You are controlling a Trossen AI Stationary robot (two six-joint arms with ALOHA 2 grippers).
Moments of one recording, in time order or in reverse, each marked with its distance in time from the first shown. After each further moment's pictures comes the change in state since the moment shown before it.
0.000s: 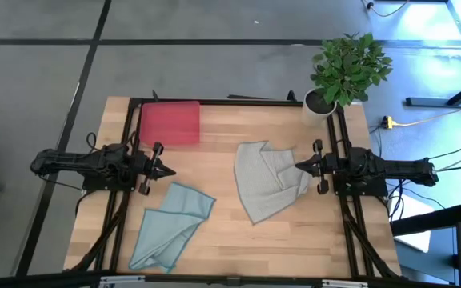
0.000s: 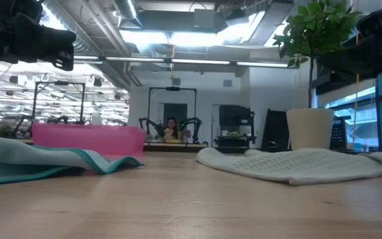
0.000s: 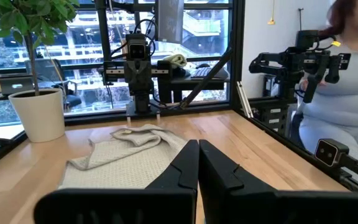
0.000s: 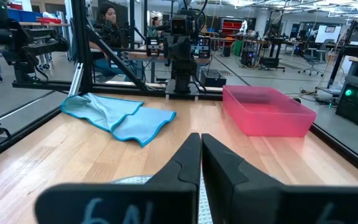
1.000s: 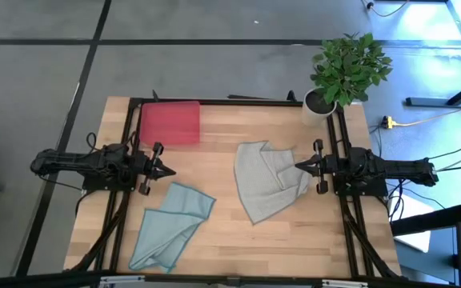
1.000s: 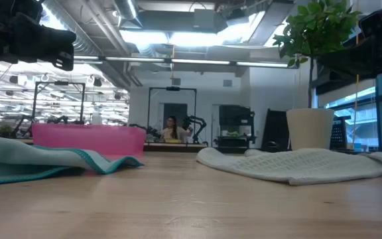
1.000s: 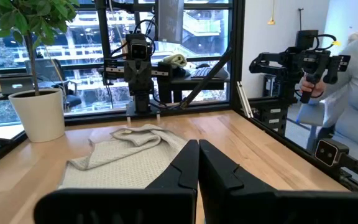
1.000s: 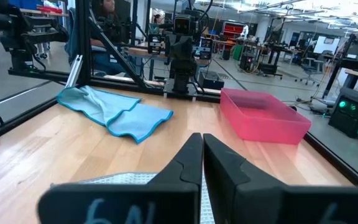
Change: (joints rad) left arm 0.000 0.000 0.000 0.000 0.000 0.000; right arm 0.000 0.000 0.000 0.000 0.001 -0.081
